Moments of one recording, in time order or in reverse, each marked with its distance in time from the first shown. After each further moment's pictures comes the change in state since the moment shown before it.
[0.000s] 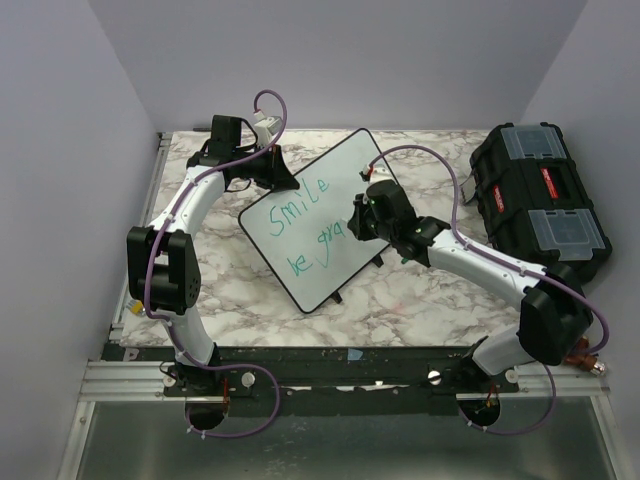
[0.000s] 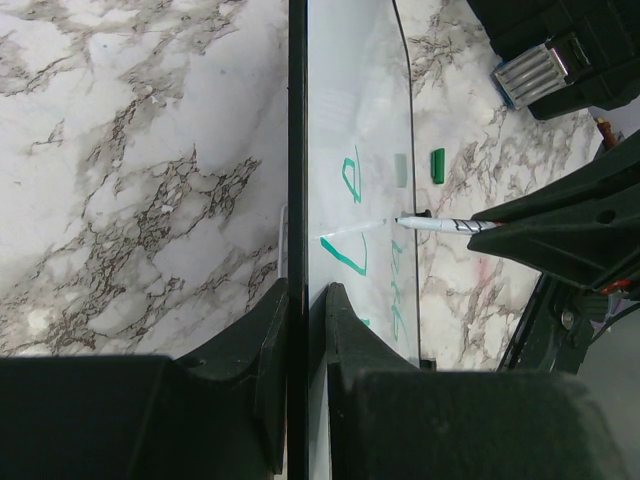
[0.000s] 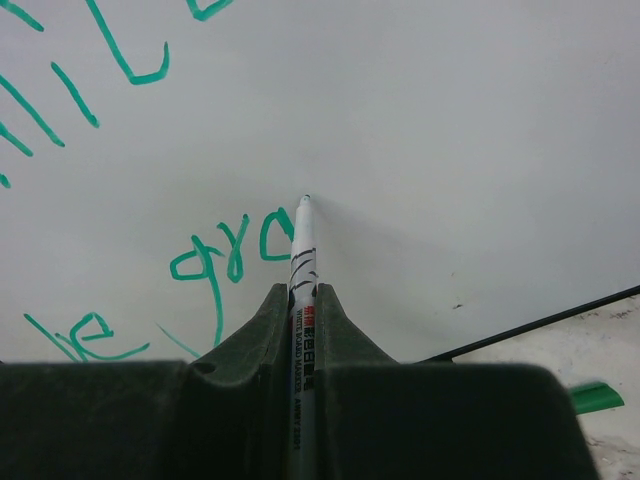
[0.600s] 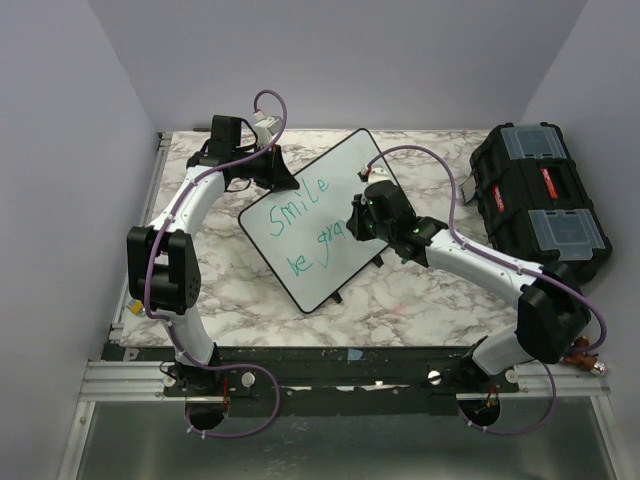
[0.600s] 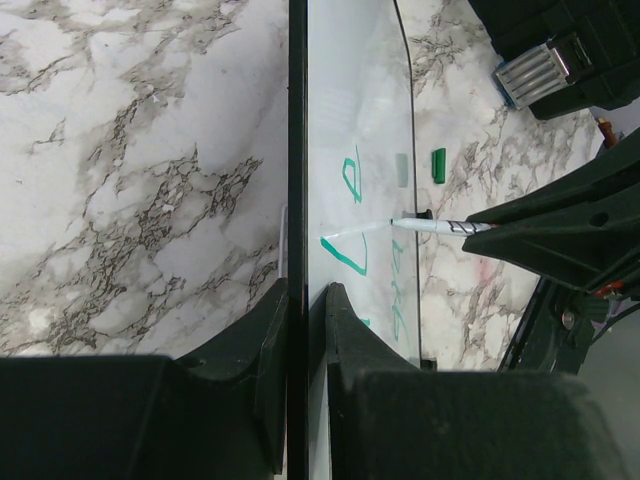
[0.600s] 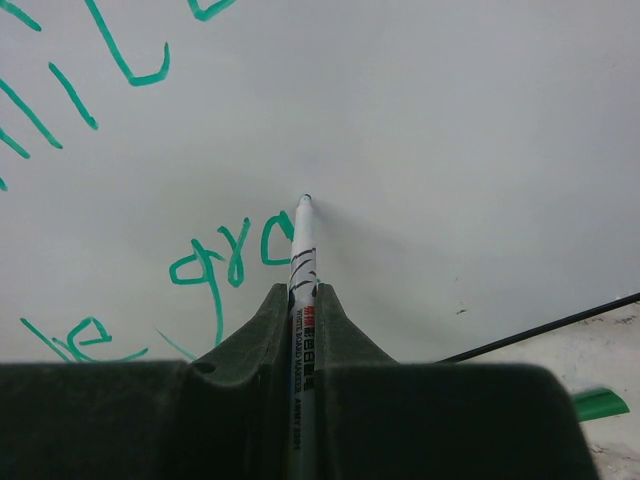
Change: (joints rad) left arm 0.000 0.000 0.000 0.000 0.000 0.001; right arm 0.000 0.015 0.000 0.016 0.000 -0.002
